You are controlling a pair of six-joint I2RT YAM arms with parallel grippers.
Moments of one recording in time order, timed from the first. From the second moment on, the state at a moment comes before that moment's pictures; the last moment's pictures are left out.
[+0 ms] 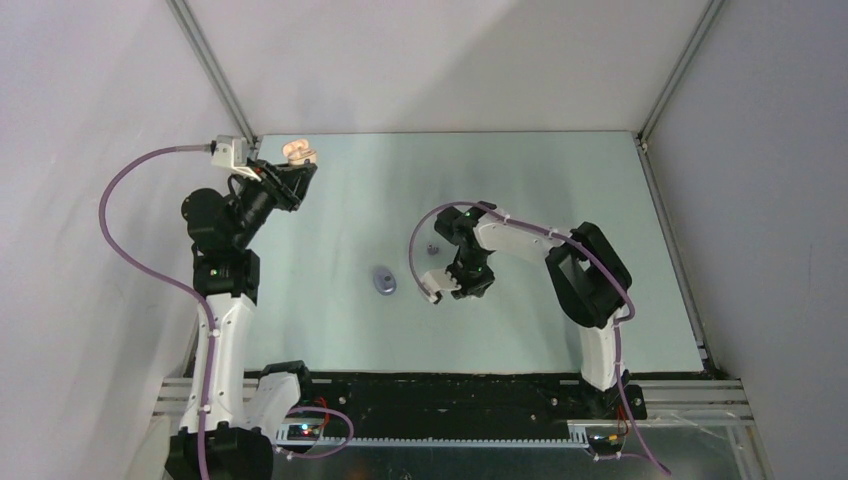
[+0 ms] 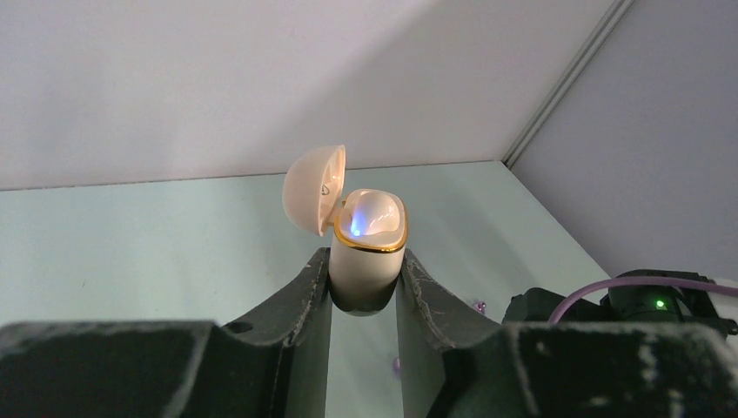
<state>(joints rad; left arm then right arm) 0.14 0.89 0.91 0.11 0.58 -0.39 0.75 1.98 1.45 -1.11 -0.24 -1.38</state>
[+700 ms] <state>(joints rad) 0.15 0.92 0.92 0.09 0.59 -0.38 0.78 1.97 1.41 -0.92 -0.26 -1.58</state>
